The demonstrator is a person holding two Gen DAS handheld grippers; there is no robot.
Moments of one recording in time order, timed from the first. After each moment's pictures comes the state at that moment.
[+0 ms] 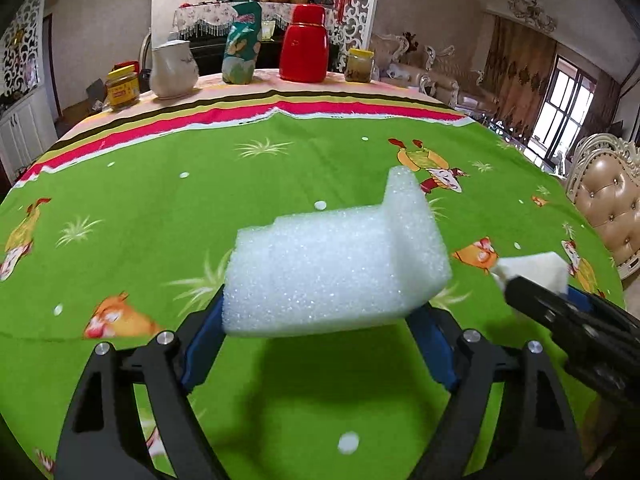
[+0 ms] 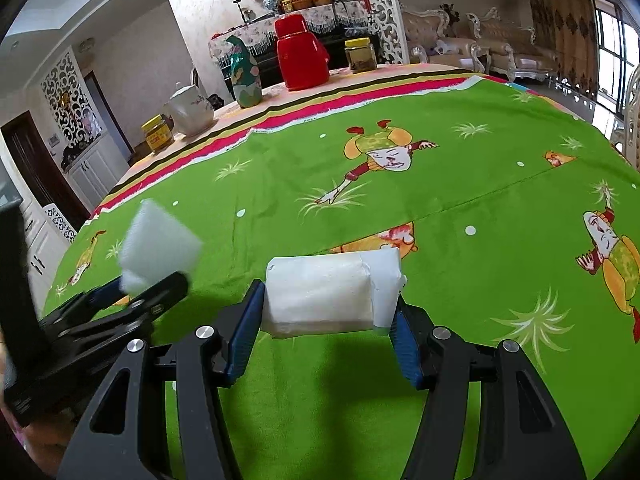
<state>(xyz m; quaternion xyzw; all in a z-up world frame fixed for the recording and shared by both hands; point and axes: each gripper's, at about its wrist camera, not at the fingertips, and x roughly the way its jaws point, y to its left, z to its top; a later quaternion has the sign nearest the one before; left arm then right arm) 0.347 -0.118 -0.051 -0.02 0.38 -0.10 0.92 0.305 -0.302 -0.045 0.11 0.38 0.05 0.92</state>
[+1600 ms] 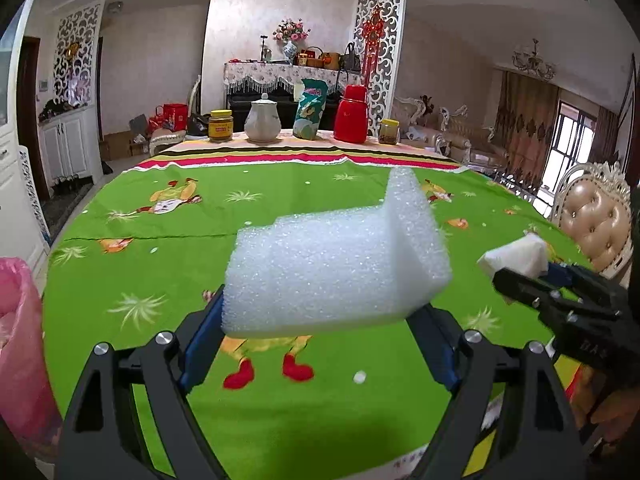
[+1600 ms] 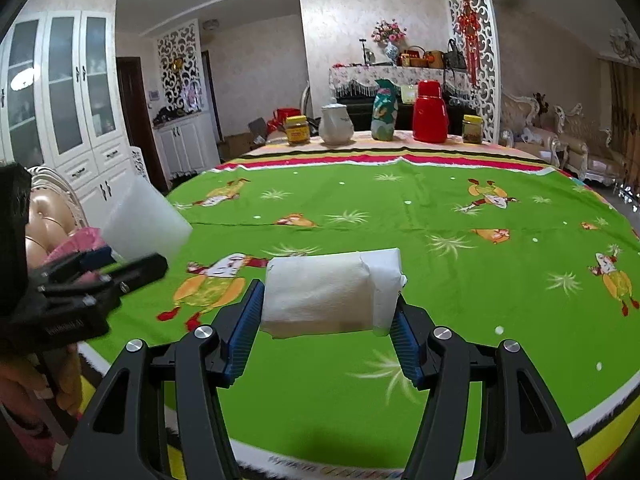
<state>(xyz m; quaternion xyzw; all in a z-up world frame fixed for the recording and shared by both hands) 0.071 0.021 -0.009 -0.03 0.27 -0.05 0.96 0.087 -0.180 -0.005 0.00 0.26 0.20 0.94</state>
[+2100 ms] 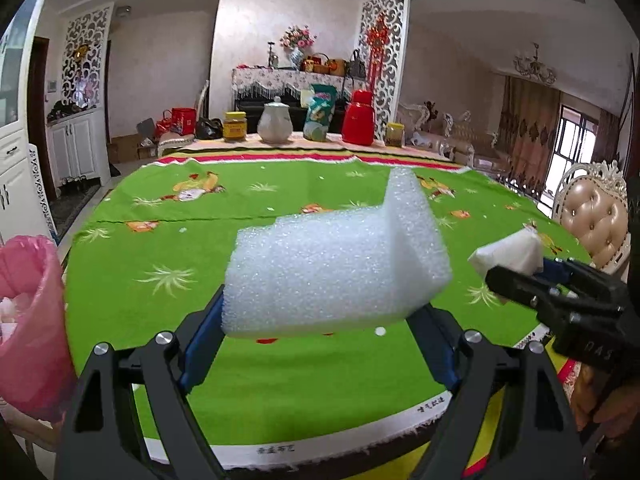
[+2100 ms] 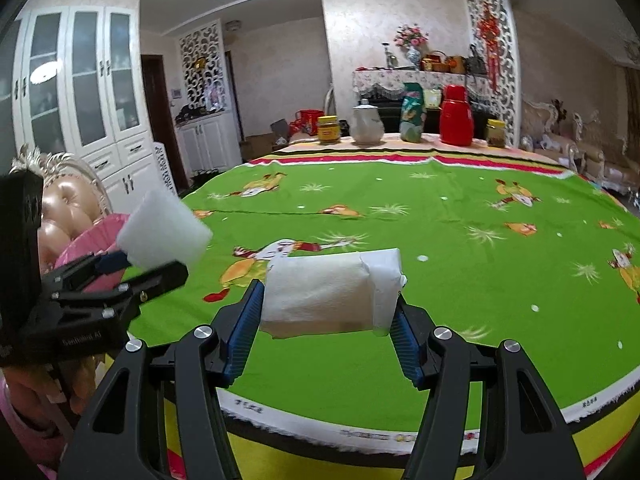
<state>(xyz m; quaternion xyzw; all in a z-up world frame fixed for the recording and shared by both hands) 0.022 0.043 -0.015 -0.04 0.25 -0.05 0.97 0.048 -0.142 -0.010 -0.01 0.25 0.24 0.94</state>
